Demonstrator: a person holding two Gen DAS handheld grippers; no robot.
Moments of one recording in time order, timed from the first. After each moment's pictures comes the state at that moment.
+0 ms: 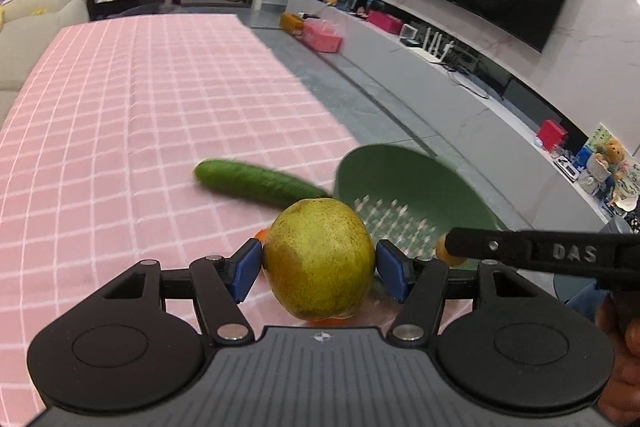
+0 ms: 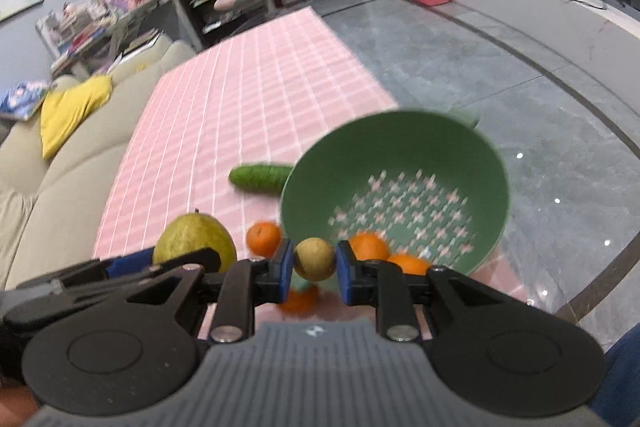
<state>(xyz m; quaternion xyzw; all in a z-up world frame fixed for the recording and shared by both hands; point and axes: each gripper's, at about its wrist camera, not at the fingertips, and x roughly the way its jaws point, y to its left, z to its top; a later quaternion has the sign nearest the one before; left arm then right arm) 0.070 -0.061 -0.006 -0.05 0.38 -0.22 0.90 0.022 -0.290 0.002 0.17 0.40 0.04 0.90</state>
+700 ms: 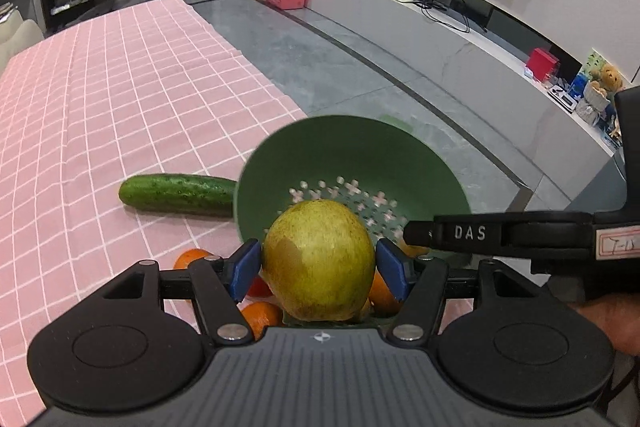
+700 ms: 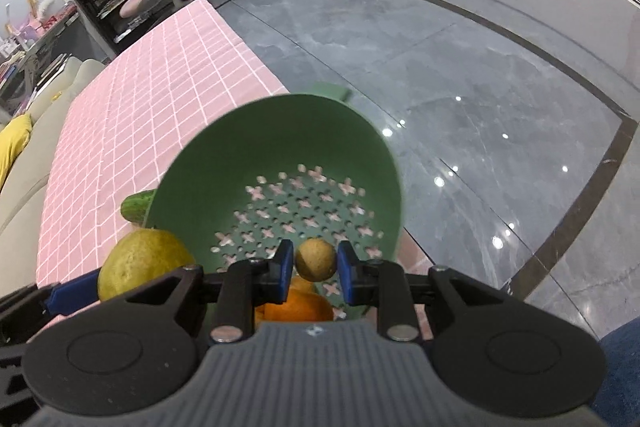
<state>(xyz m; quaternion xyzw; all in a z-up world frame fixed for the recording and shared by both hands) 0.097 -0.145 -0.014 0.04 0.43 -0.24 0.87 0.065 -0.351 -0.045 0.23 0.45 -0.07 0.86</state>
